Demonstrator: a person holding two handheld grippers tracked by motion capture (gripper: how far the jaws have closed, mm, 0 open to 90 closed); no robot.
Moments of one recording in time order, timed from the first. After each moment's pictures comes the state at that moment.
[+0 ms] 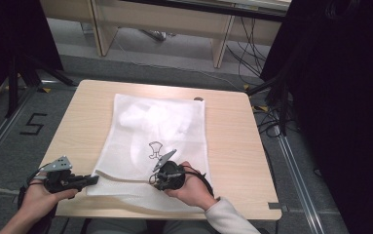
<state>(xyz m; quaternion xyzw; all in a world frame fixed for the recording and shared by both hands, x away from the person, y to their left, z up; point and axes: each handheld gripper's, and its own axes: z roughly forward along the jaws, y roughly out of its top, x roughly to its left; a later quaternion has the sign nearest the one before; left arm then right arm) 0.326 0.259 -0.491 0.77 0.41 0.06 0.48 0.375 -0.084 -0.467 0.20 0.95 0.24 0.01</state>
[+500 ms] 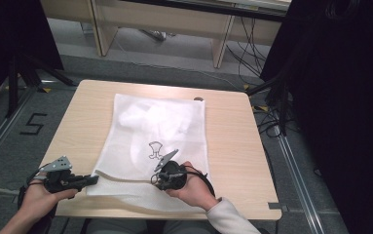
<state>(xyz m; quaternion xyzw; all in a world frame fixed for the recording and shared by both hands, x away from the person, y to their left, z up) 0.326 0.259 -0.492 0.77 0.41 0.06 0.48 0.374 -0.088 -0.466 0.20 0.95 0.24 0.01</state>
